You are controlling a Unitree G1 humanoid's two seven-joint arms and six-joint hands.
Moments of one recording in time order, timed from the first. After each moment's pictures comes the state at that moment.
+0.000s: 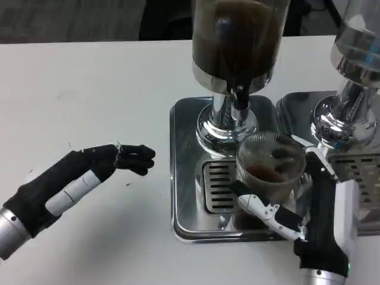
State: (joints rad) left arm -0.16 0.49 0.14 0.61 -0.19 -0.69 -0.84; right arm 0.10 -0.01 0.23 0.38 -0.61 -0.54 -0.84
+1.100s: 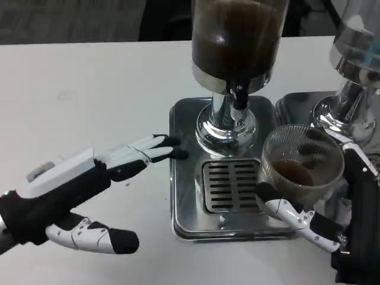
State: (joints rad) left arm -0.07 0.67 0.06 0.35 -0.12 -1.04 -0.80; right arm 0.36 -0.01 0.15 -0.07 -0.54 -0.51 -0.57
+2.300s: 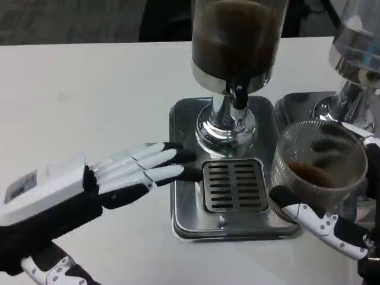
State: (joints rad) left arm 0.10 0.79 0.07 0.07 -0.28 -1.08 -0.80; right arm 0.48 -0.01 0.09 -0.29 -0.46 -0.51 -0.38
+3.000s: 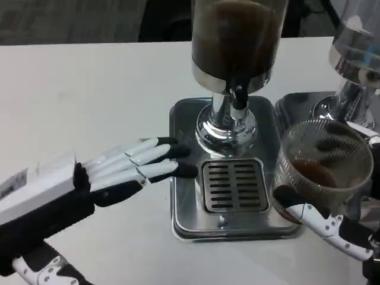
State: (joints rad) left arm 0.12 0.80 0.10 0.06 -0.30 -1.08 -0.80; right arm 0.50 0.00 0.07 -0.31 -0.45 -0.51 -0.36
